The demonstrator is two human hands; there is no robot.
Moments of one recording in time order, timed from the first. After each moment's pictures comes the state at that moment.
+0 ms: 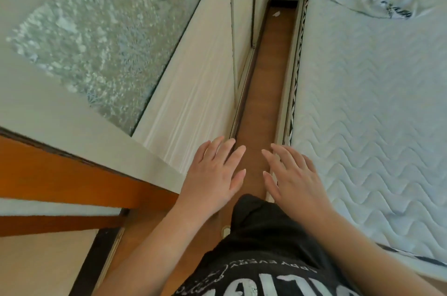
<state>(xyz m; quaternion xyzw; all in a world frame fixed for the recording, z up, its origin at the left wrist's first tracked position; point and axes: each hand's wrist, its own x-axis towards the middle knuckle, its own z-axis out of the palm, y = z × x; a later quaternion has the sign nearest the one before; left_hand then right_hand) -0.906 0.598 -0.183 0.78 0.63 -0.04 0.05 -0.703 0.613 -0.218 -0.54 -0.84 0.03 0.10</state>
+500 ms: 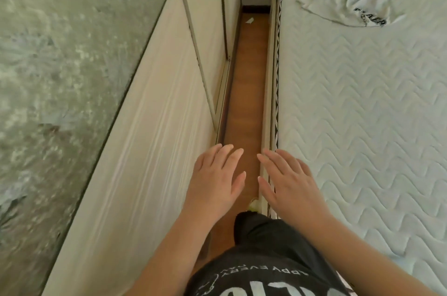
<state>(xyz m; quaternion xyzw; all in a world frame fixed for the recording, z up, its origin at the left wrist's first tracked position) -0.871 0.802 -0.212 0.77 0.62 0.01 0.12 -0.682 0.799 -0.221 -0.60 -0.79 0.12 0.03</state>
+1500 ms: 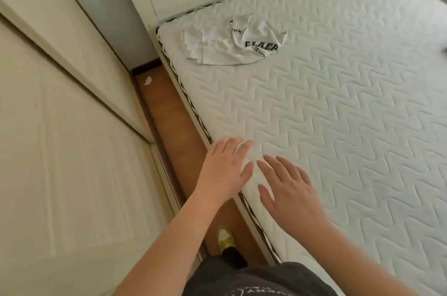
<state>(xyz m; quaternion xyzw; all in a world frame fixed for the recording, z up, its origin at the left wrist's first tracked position) -0.699 1.330 -0.241 0.94 0.32 -0.01 0.12 -0.591 1.187 -0.219 -0.82 -0.55 0.13 0.04</state>
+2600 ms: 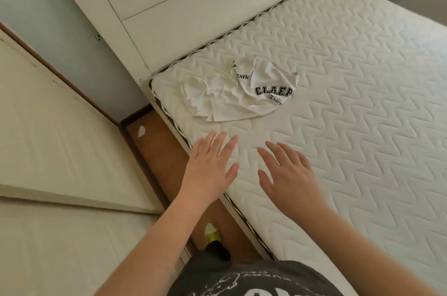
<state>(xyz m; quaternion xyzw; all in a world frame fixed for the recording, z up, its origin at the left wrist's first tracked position) -0.651 1.731 -0.219 0.96 0.26 -0.03 0.05 -0.528 1.572 -0.197 -0.86 -0.49 0.06 0.07</state>
